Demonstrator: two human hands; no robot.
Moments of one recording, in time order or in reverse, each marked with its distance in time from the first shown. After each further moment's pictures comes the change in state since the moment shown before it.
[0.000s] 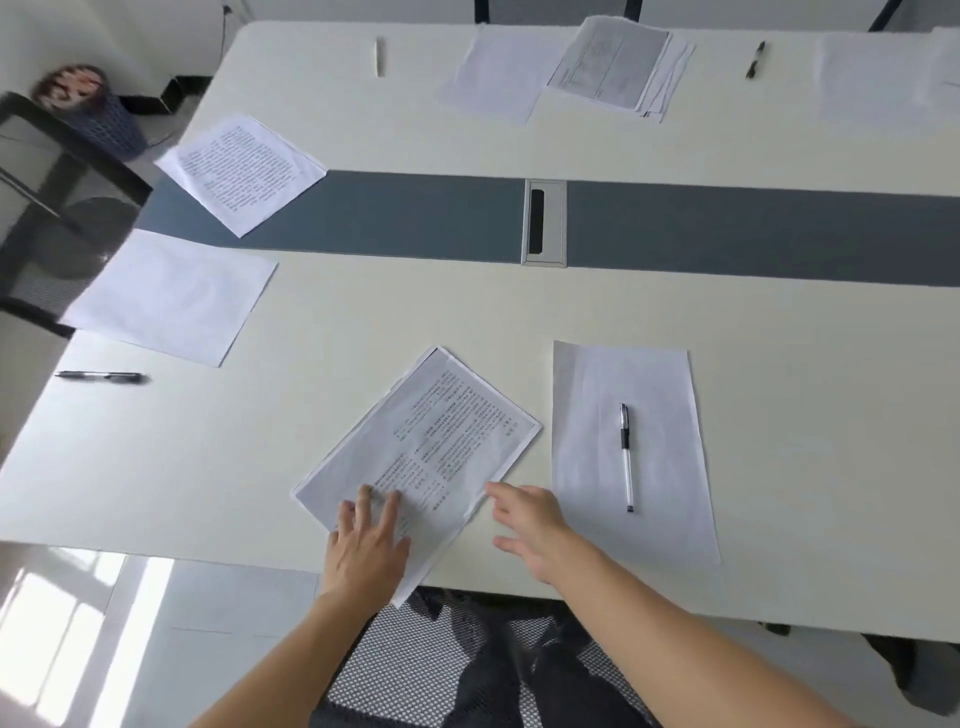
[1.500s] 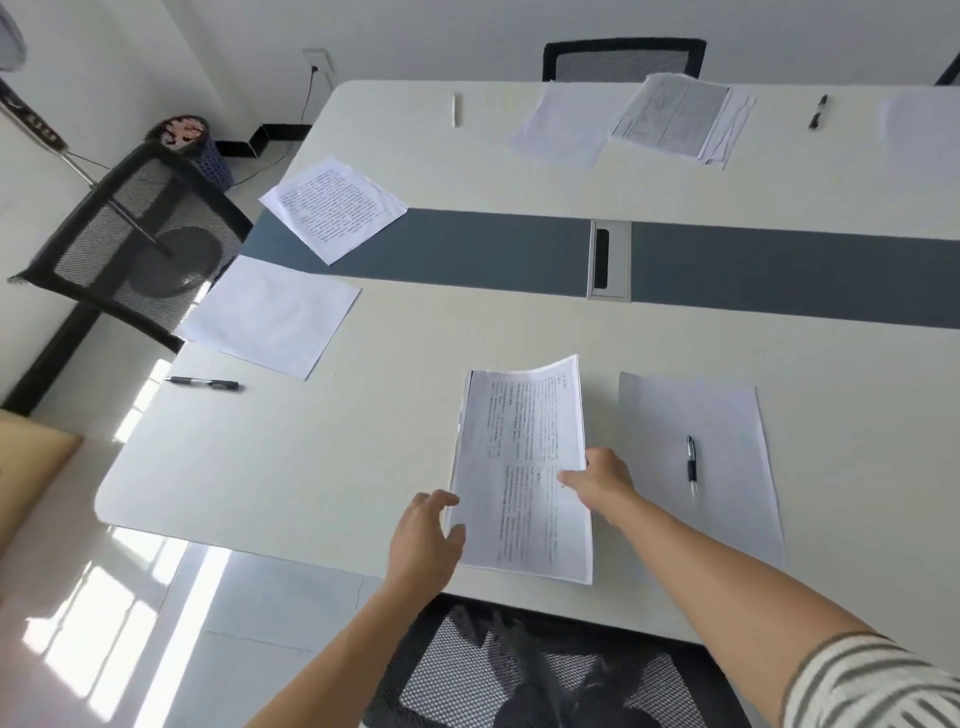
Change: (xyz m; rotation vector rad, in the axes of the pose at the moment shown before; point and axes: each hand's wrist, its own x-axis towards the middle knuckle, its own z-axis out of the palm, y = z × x) left_hand -0.019 0.000 -0.064 -0.527 0.130 -0.034; right_hand 0.029 -0.057 -0.001 -0.782 0.259 -0.382
